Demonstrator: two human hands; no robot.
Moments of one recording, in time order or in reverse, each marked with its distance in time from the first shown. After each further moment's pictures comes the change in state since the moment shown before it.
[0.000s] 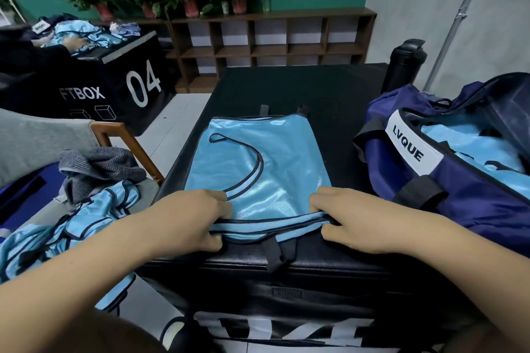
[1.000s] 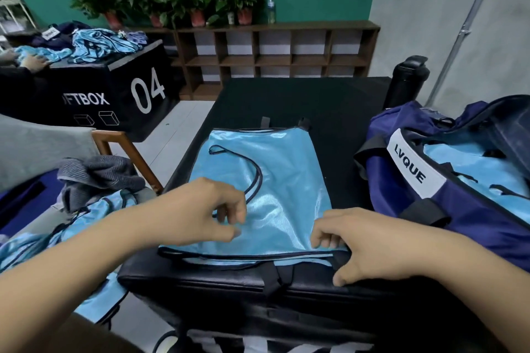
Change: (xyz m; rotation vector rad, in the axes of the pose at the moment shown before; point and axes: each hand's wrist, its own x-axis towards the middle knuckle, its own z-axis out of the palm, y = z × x) left_hand 0.015 -0.003 -0.034 -0.454 0.124 0.087; right_hand -0.008 0.014 -0.009 0.103 -0.085 -0.031
